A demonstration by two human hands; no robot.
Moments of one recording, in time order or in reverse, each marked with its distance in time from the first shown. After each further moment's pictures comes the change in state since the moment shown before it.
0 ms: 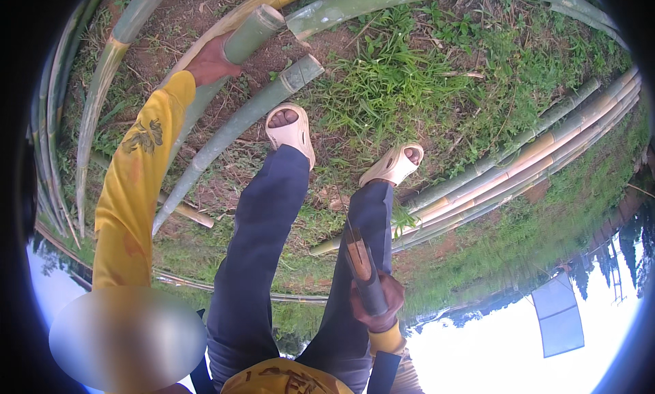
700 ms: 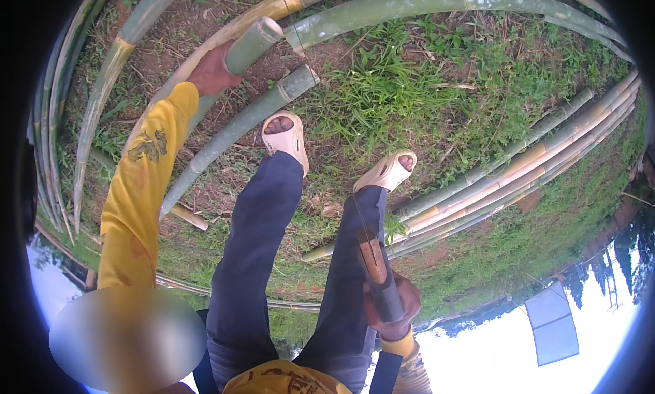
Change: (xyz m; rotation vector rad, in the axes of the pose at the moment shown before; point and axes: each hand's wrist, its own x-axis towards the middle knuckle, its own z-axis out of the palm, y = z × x) left_hand -0.017 0.022 0.004 0.092 0.069 -0.049; right_hand 0.023 -0.008 -0.050 -0.053 -0.039 -0.023
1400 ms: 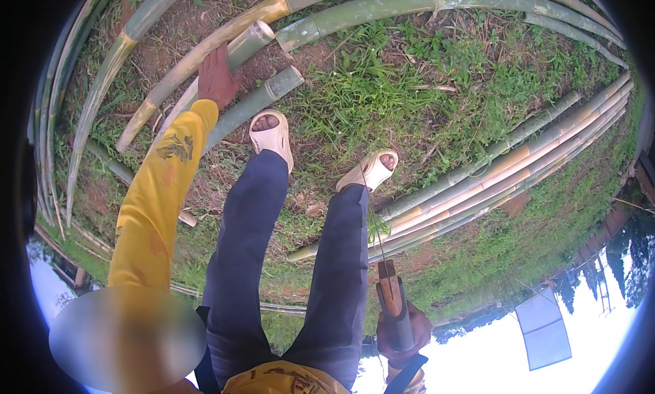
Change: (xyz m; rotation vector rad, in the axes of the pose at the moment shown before) left_hand -0.013 0.008 0.069 0.465 0.556 -0.097; right_hand -0.042 -0.014 -0.092 -0.412 -0.086 0.294
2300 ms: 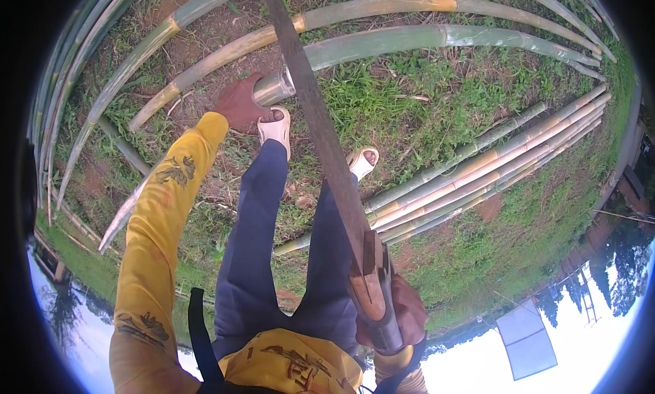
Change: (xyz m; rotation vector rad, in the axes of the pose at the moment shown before) left_hand -0.056 0.061 -0.191 -0.379 -0.494 -0.013; right_hand -0.015 -0.087 -0.085 0.387 0.324 -0.592
